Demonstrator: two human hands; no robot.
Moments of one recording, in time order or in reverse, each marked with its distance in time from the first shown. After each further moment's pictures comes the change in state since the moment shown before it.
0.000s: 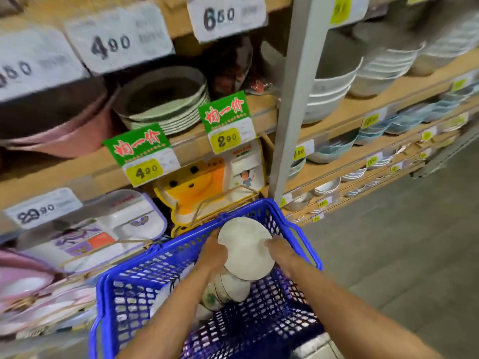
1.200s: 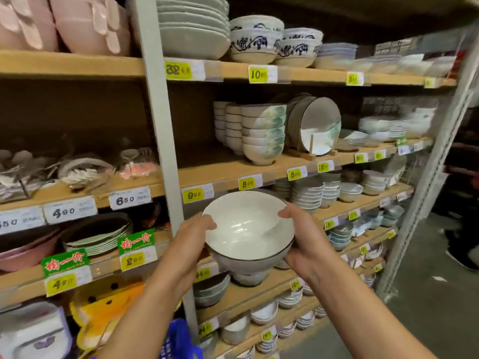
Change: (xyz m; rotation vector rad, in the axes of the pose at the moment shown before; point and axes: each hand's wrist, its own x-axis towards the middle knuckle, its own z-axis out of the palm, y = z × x) left_hand -0.269 0.301 0.069 -0.608 0.028 0.700; right_hand -0.294 -0.159 -0.304 0.803 -0.086 -0.695
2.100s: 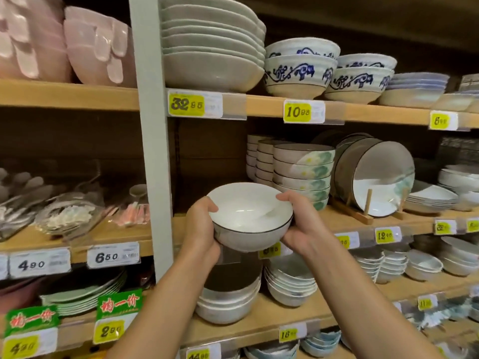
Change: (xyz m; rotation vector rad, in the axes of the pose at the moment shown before) left_hand 0.160 0.066 0.053 -0.471 0.303 0.110; right_hand 0.191 -0.089 0.067 -0.023 -0.224 0.092
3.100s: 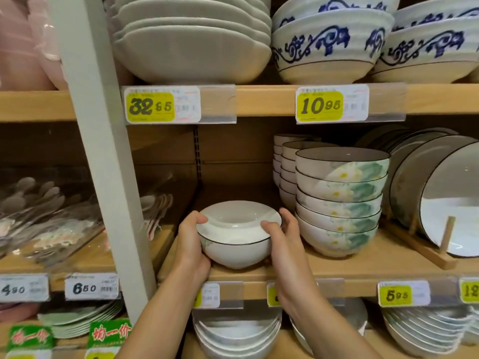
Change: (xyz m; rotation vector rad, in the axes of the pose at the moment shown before) left_hand 0.096 -0.022 -0.008 0.013 0.182 0.072; right_hand 0.088 0.047 -0.002 -0.316 -0.141 -0.302
